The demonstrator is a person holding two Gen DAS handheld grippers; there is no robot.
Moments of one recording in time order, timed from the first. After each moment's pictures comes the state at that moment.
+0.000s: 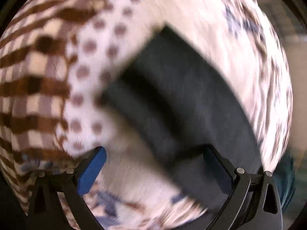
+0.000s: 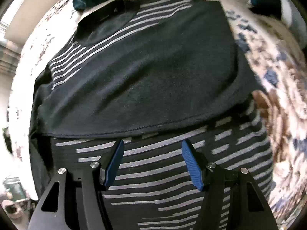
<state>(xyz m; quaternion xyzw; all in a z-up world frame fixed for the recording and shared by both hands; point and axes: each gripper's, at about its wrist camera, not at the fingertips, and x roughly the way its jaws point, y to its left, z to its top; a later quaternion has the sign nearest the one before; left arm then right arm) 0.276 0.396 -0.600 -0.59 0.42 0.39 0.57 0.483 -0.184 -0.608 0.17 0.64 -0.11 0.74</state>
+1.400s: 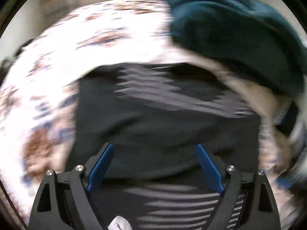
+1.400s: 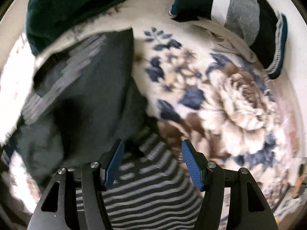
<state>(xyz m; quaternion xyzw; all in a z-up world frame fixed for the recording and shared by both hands) 0.485 0.017 -0.487 -0.05 0.52 0.03 0.85 0.490 -0.333 -0.569 0.26 0.62 -0.15 0.72</state>
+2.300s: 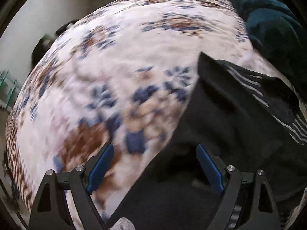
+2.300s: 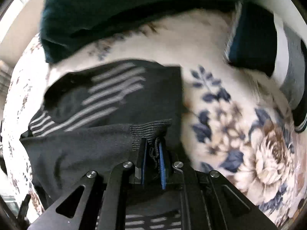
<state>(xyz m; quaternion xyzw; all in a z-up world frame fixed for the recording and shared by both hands) 0.520 0.113 -0.537 -0.04 0.54 0.17 0.82 0.579 -0.324 -0.602 0.19 0.61 -0.14 0.76</state>
